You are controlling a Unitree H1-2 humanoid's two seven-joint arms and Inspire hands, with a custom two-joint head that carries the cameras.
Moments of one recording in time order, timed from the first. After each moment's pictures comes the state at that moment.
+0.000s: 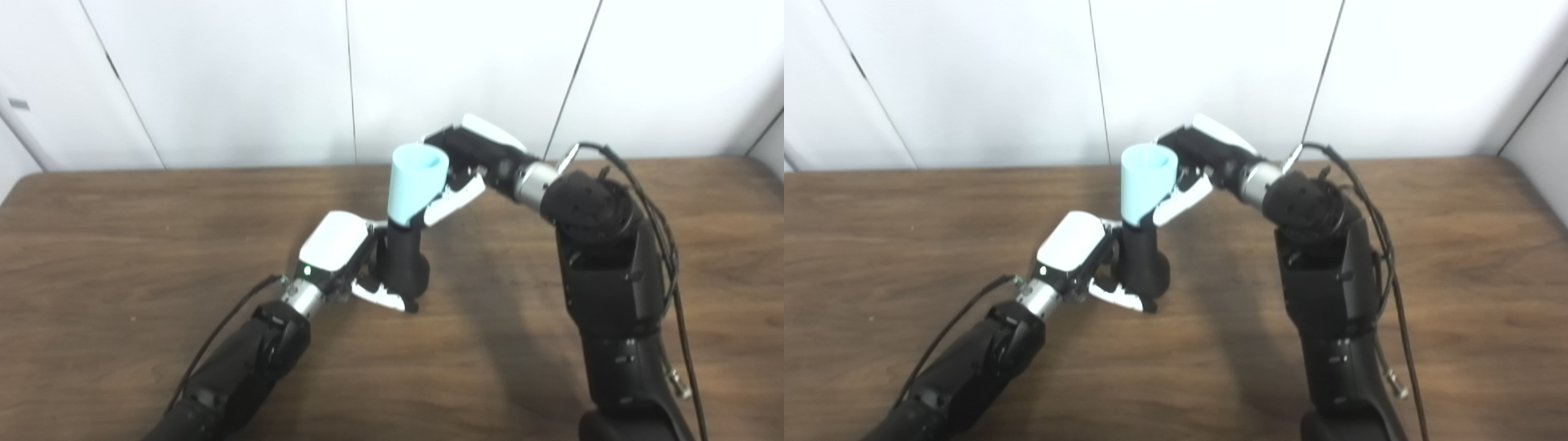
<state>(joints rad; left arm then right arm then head) -0.51 0.25 -0.62 0.47 0.81 -0.24 0.29 -0.63 -0.08 -0.05 -0.21 -0.70 0.47 0.88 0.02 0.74</state>
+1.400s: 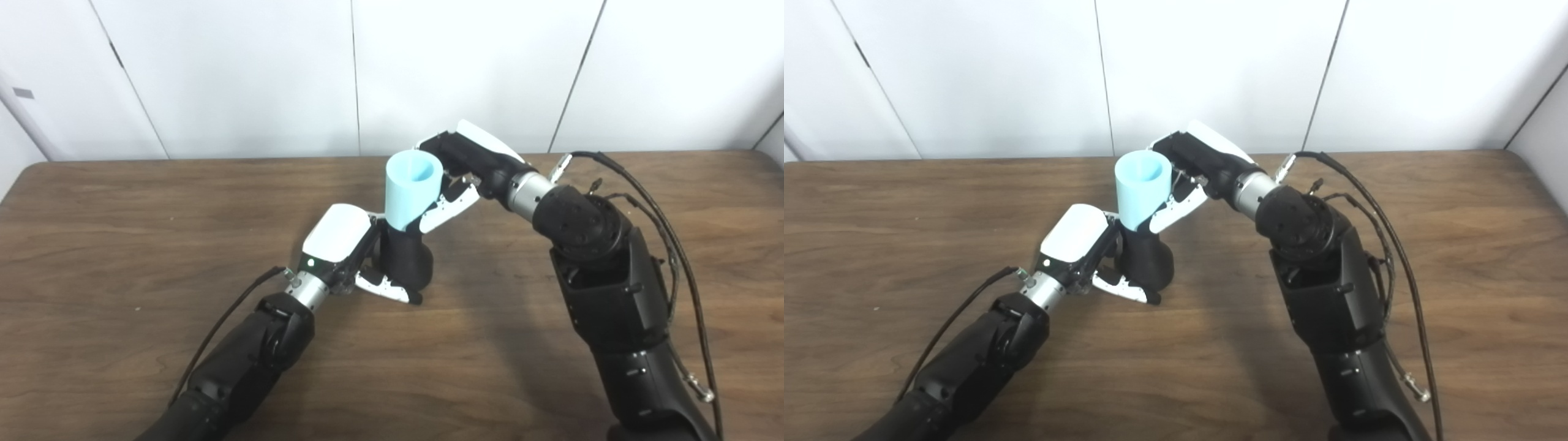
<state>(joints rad) -0.51 0.25 -0.62 0.46 0.79 -0.23 0.28 -0.56 -0.16 0.14 -0.21 -0.60 0.45 0.65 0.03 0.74</state>
